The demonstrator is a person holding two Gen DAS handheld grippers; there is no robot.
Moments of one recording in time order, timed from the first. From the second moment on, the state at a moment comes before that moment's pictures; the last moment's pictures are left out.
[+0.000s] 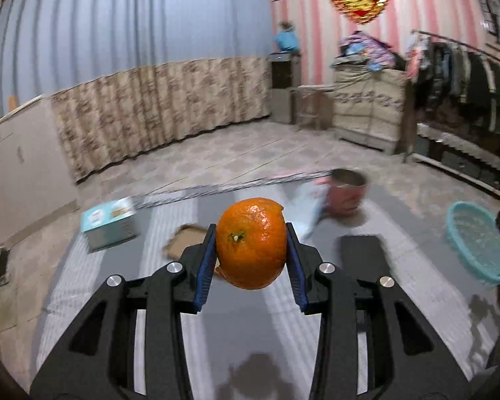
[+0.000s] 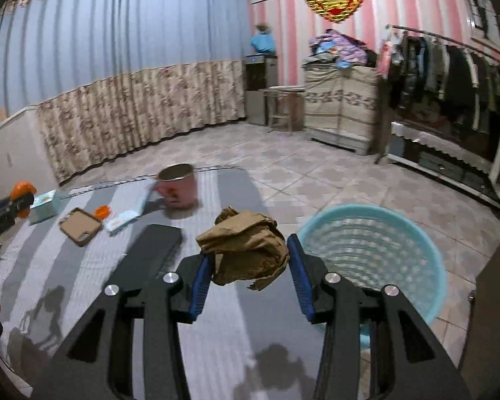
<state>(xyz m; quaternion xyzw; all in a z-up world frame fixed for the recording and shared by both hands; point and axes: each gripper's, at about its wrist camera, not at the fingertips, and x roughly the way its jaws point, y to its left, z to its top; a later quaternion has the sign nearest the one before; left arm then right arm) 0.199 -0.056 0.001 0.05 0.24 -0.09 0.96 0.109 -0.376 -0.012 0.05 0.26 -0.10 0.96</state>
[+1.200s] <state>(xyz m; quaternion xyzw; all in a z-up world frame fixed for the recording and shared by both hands) 0.200 -0.371 -0.050 0.09 0.29 -0.34 0.89 0.067 -0.539 -0.041 0.10 0.27 -0.24 0.93</state>
